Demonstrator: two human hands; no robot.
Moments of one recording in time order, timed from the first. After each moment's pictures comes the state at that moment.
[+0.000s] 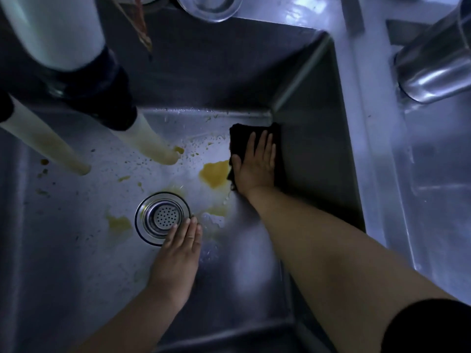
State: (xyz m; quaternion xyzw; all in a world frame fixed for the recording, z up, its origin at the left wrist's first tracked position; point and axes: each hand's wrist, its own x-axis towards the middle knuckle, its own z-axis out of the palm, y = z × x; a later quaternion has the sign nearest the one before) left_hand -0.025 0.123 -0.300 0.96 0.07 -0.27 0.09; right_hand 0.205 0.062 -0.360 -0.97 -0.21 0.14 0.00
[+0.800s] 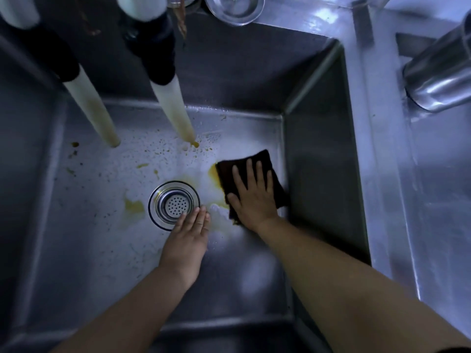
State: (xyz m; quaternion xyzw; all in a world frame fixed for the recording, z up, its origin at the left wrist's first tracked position) left_hand -0.027 0.115 -0.306 0.95 0.12 -0.28 0.11; right_hand 0.140 0.022 -0.353 -0.90 -0.40 0.18 -0.06
